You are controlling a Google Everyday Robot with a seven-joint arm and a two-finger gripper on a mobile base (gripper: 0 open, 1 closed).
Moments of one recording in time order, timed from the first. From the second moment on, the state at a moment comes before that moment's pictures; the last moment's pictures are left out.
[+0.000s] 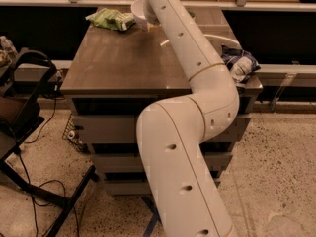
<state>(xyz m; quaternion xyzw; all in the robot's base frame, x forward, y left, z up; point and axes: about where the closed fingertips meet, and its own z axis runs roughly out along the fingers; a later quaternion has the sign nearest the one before) 0.914 -0.004 0.869 -0.73 0.59 -0.21 0.27</state>
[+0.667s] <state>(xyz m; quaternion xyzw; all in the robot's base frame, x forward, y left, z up) 0.916 -0.002 0.859 -0.73 0.59 -0.21 0.27</state>
